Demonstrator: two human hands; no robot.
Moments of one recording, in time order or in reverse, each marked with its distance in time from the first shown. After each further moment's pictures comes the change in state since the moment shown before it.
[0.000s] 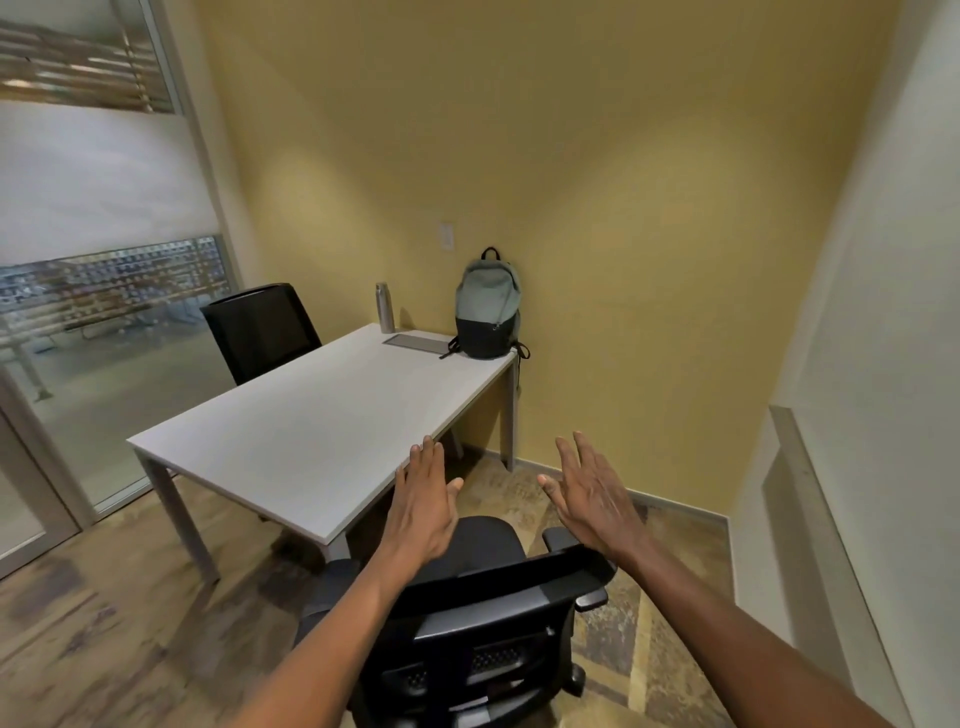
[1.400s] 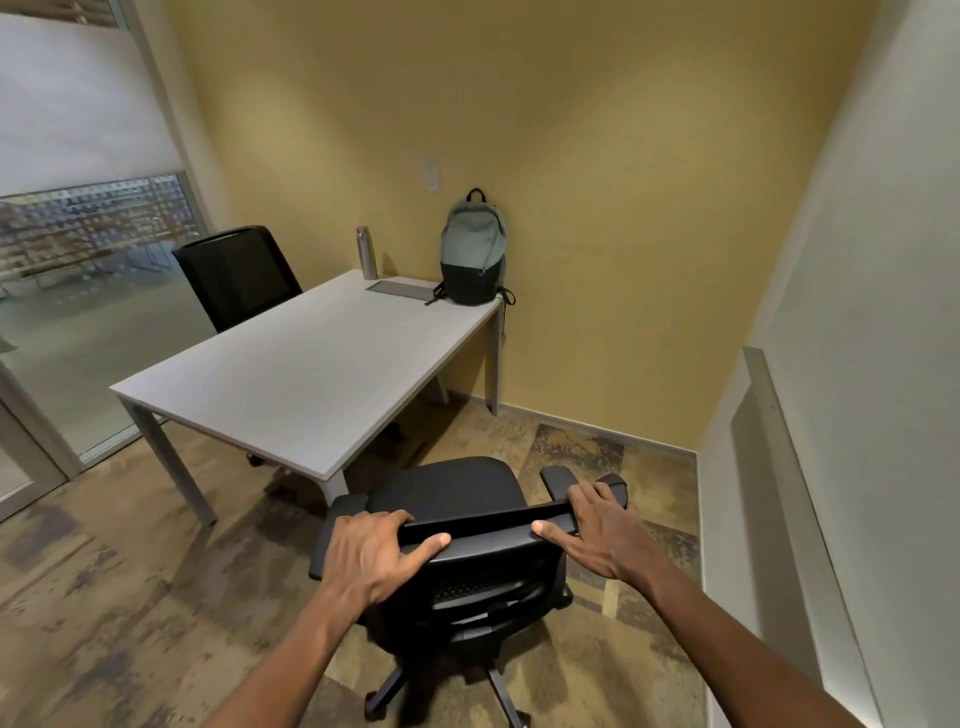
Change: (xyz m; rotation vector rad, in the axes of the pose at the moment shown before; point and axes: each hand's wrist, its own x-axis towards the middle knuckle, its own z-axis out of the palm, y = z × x) left_hand -0.131 -0.059 -0.006 0.365 0.002 0.066; right_hand -0.112 0.010 0.046 -0.028 -0.152 0.004
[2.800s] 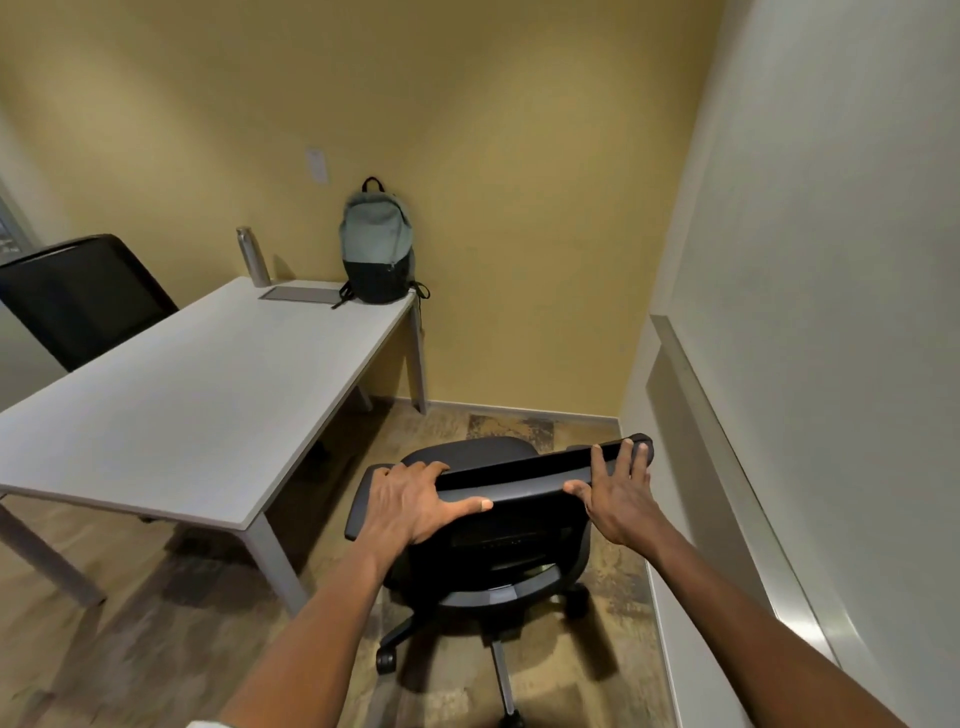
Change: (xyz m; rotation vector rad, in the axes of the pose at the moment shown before) left_hand 0.121 0.069 0.041 -0.102 -0.162 0.242; right_hand -0.001 0.041 -0.013 0.048 -0.109 0.547
